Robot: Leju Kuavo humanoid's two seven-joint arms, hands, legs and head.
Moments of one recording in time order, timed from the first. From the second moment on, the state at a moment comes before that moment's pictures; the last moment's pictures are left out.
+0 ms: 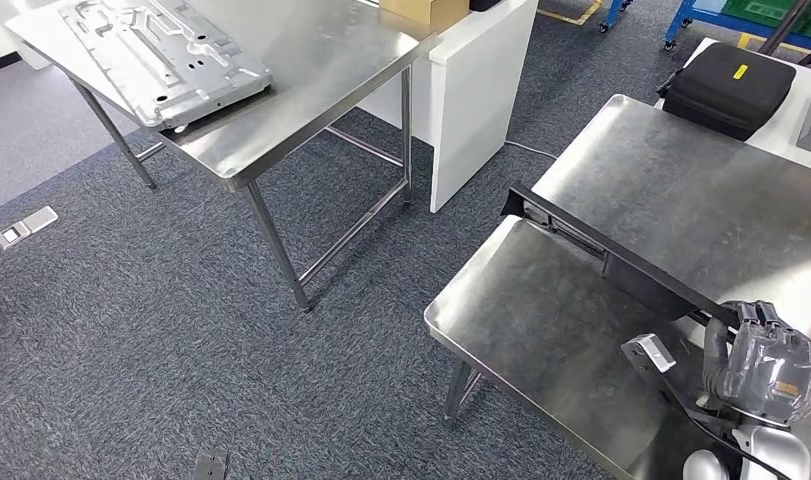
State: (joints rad) left arm -0.15 -0.13 0.30 -0.21 -0.11 0.38 -0.66; right arm 0.01 -0.12 -0.22 -1.59 1.26 -0.63 -0.12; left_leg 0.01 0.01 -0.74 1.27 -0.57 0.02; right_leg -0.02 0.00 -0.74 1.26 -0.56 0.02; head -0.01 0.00
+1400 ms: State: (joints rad) left arm -0.15 -0.13 0.31 -0.21 -0.12 0.37 -0.67; right arm 0.05 -0.13 -0.24 -1.65 1.27 -0.60 -0.11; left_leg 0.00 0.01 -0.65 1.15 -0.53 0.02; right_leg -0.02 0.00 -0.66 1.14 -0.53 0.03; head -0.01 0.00
